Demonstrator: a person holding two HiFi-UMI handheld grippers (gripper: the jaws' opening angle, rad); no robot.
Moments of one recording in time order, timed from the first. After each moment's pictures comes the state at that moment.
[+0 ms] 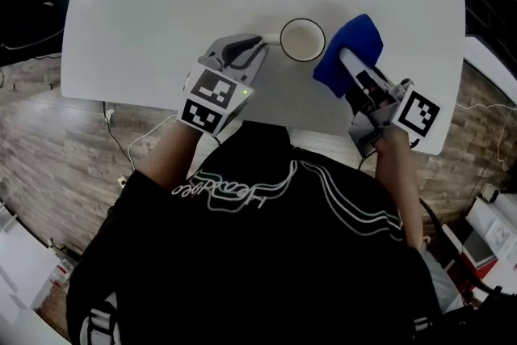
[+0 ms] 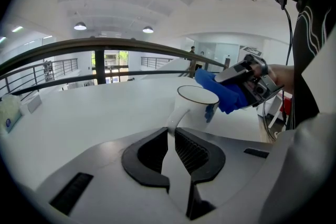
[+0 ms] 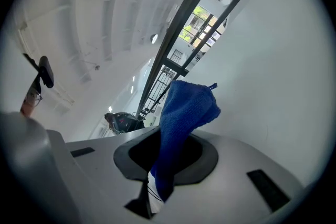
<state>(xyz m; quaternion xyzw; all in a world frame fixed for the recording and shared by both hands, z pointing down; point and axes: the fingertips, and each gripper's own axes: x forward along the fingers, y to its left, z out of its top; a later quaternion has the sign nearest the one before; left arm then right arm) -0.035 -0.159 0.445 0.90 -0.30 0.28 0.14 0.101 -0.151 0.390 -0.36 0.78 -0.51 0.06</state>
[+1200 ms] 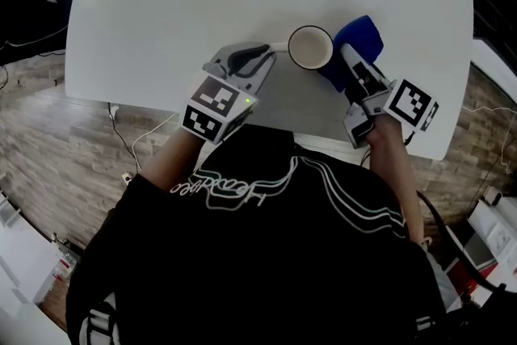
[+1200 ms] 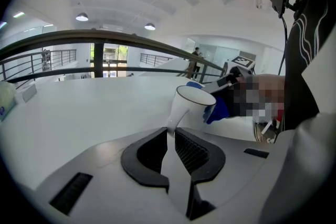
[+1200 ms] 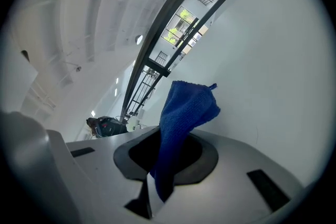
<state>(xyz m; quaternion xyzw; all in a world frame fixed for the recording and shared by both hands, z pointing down) -0.015 -0.136 0.438 0.91 -0.28 0.26 0.17 0.124 -0.155 0.426 -0.44 0.72 -0.54 0.04</state>
